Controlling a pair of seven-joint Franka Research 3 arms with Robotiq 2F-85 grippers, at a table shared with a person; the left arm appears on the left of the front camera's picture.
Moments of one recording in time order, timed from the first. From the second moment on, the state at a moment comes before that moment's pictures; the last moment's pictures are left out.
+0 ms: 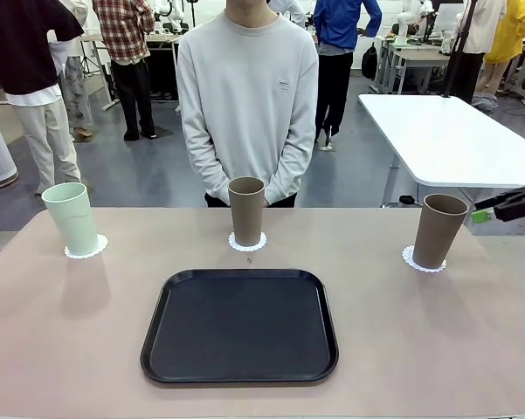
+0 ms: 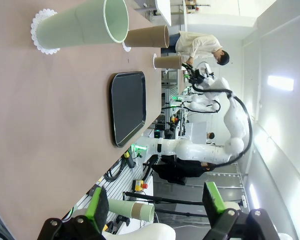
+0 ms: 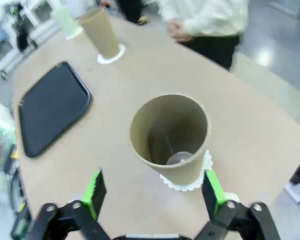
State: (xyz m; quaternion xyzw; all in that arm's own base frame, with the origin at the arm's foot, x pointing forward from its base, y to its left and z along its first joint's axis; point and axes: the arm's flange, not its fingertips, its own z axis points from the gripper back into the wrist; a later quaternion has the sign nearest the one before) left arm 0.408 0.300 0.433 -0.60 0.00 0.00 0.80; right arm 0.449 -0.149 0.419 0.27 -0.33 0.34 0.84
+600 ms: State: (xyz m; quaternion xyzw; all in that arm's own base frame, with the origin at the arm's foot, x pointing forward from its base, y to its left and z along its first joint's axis) left arm 0.408 0.300 0.433 -0.60 0.00 0.00 0.80; right arm 0.396 -0.026 0.527 0.17 -0.10 0.28 0.94
